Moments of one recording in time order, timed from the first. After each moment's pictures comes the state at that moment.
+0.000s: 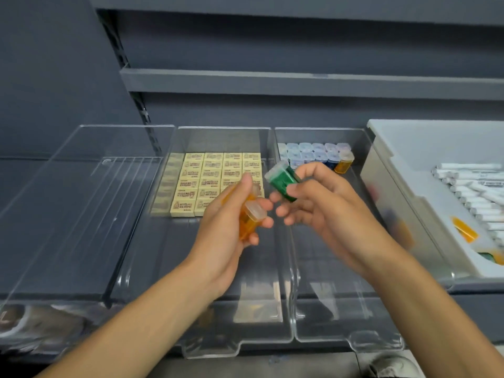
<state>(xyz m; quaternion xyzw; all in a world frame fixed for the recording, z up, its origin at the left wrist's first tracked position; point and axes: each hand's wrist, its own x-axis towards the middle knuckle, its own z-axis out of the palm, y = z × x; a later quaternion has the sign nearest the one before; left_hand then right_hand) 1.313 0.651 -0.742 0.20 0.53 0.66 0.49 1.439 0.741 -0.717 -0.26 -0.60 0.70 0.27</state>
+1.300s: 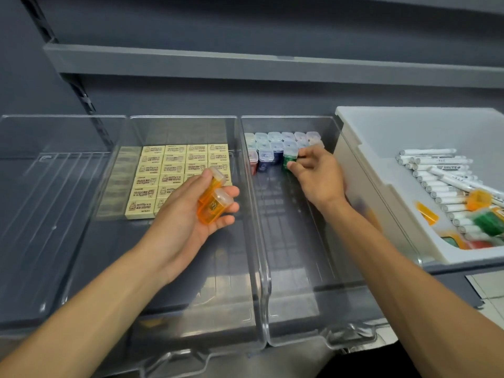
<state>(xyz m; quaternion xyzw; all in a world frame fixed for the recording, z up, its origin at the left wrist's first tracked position) 1.287 0.673 -0.764 0.23 0.48 0.66 0.54 1.434 0.854 -0.796 -0.52 -0.67 0.38 0.37</state>
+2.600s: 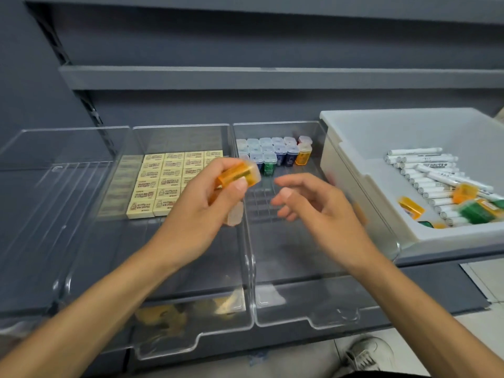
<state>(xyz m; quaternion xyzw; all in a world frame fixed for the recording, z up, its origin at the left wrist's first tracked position) 1.316 0.664 -0.749 0.56 0.55 0.55 0.29 1.494 0.750 -0.756 -0.29 -0.72 0.52 0.34</state>
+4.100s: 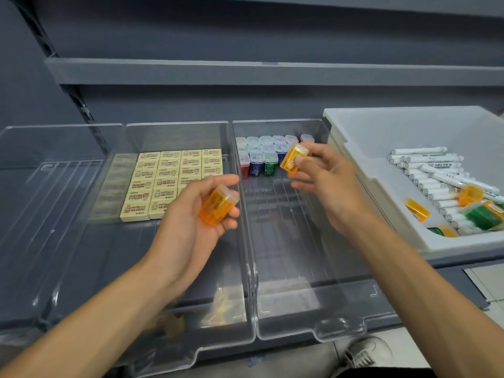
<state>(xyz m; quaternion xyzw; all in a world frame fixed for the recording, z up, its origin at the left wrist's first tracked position) 1.321 0.662 -0.753 0.24 0.46 0.68 0.51 1.466 0.812 -0.757 -0.42 -0.57 0.57 0.42</state>
